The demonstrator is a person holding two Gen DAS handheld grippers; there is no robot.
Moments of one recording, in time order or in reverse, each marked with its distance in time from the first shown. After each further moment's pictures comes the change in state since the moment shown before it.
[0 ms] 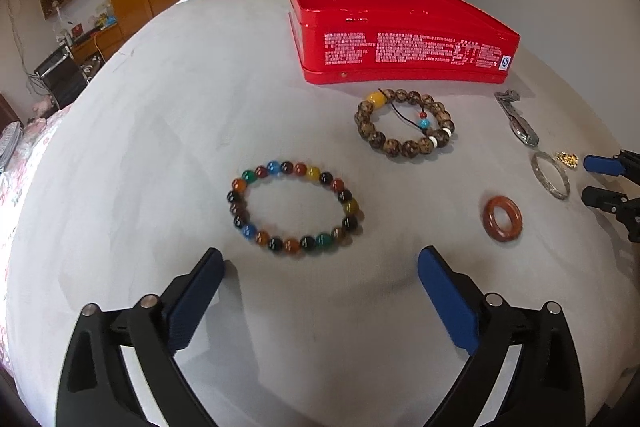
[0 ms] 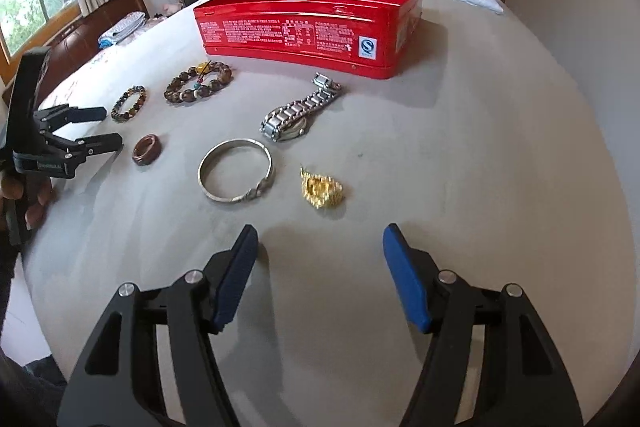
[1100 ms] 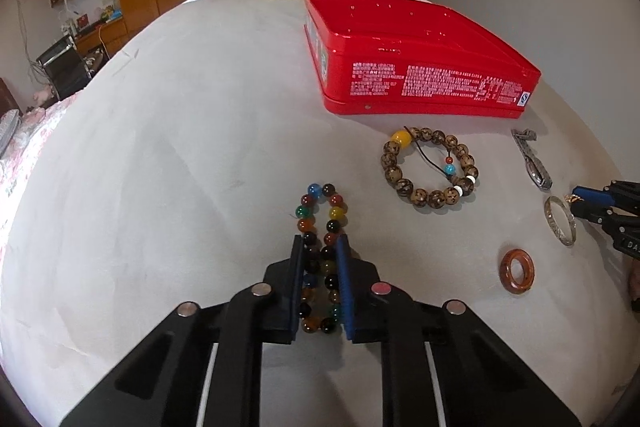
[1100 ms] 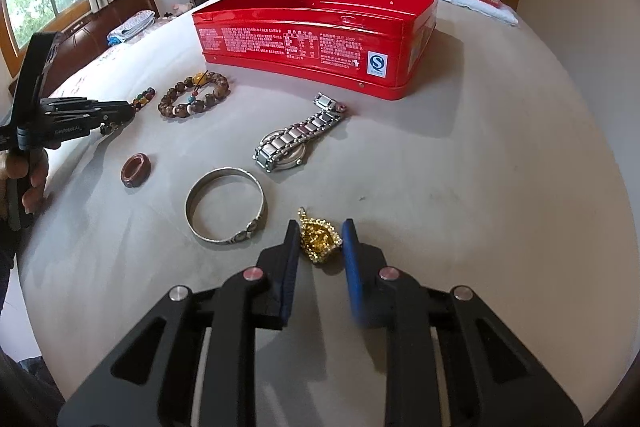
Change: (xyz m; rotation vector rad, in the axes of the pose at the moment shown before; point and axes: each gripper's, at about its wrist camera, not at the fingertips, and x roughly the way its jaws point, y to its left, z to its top) left arm 0.004 0.020 0.021 -0.059 -0.029 -0.022; right arm 0.014 -0.007 0.017 -0.024 -0.016 0.031
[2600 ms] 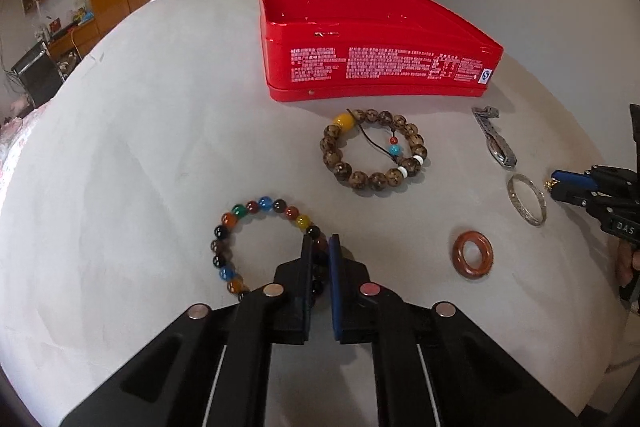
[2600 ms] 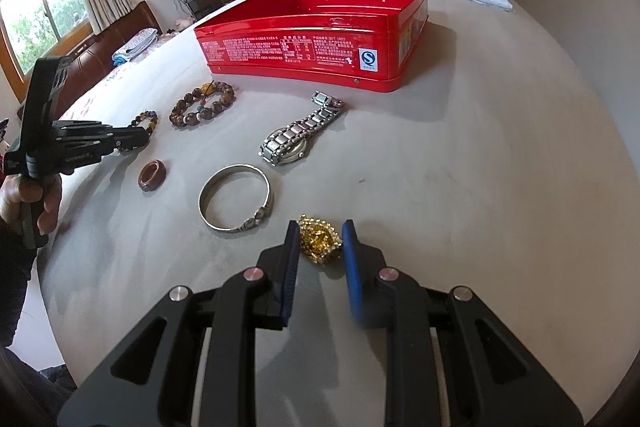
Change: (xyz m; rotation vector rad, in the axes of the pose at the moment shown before) left arm 0.001 -0.026 -0.003 0.055 0.043 -0.084; right arm -0.011 -0.007 -0.007 0.072 -0.016 0.059
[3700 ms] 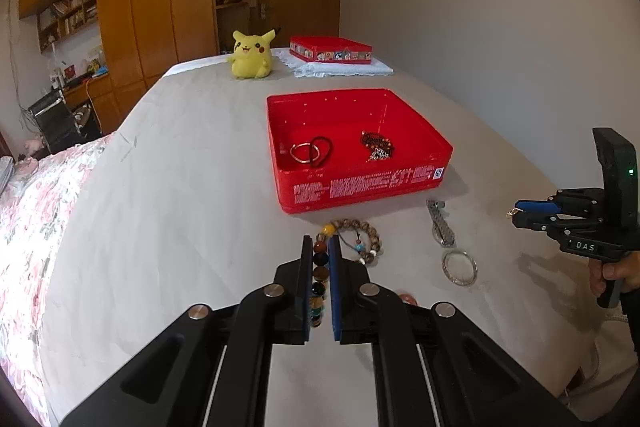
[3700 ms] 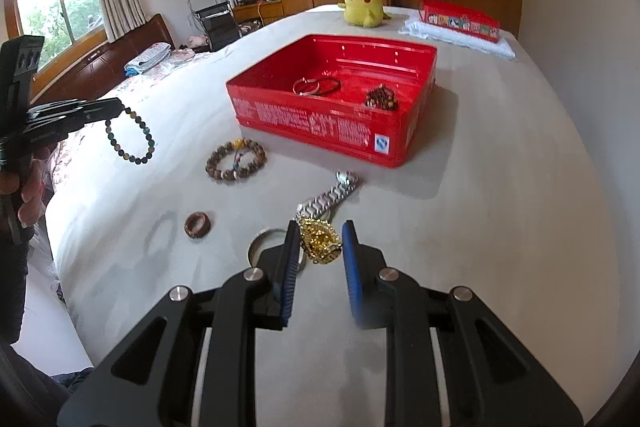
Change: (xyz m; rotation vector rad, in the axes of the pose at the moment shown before) left arm -0.109 -0.014 0.043 0.042 -0.225 0.026; right arm -0.058 0.020 0.039 -0.060 -0.096 0.004
